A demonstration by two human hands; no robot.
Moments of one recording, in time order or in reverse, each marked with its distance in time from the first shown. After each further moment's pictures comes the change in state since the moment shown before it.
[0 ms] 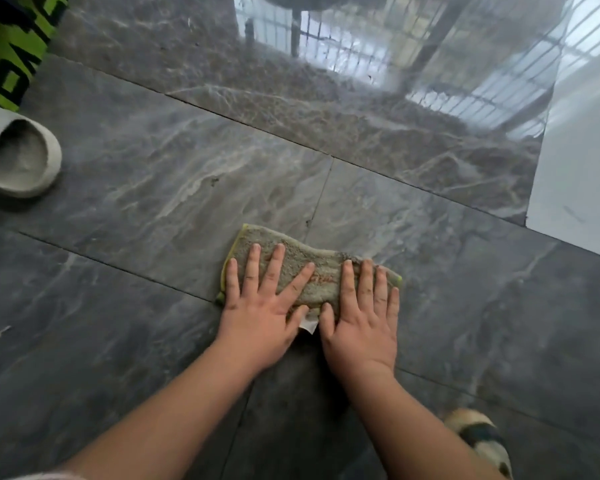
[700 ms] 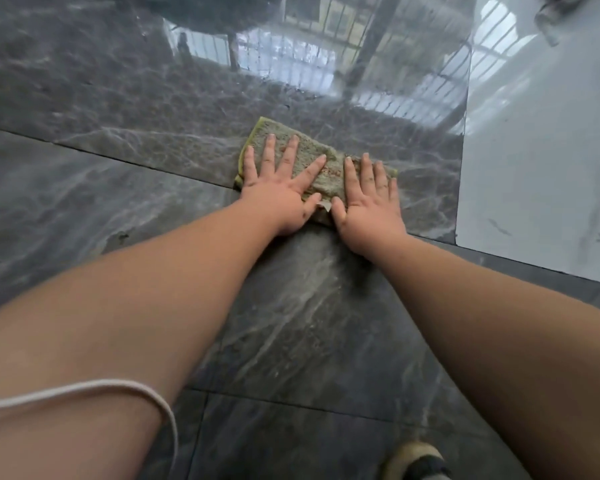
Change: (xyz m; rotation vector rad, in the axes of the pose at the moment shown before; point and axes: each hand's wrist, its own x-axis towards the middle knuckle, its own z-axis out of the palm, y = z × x) left_hand 0.262 0.068 -0.091 0.056 -0.058 0.101; right_hand 0.229 0.090 -0.092 -0.063 -0.041 -0.018
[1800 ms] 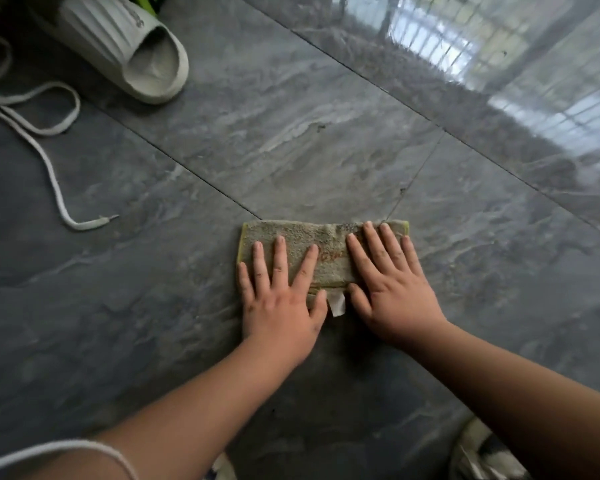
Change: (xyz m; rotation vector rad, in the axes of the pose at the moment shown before) left_hand -0.356 -0.038 0.119 -0.306 0.026 -0.583; right_hand -0.214 -0.131 0.069 -0.110 -0.128 -0.688
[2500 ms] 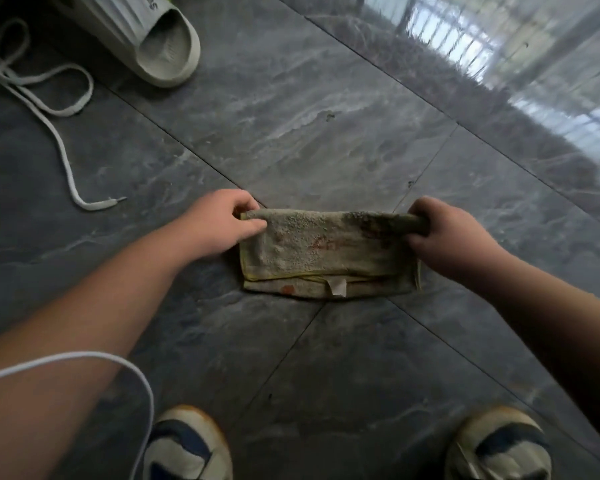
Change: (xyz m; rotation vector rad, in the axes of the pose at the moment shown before) left_hand 0.082 -0.086 -0.093 -0.410 -0.146 -0.019; right_hand 0.038 0.050 -0.077 0.362 -0.130 0.291
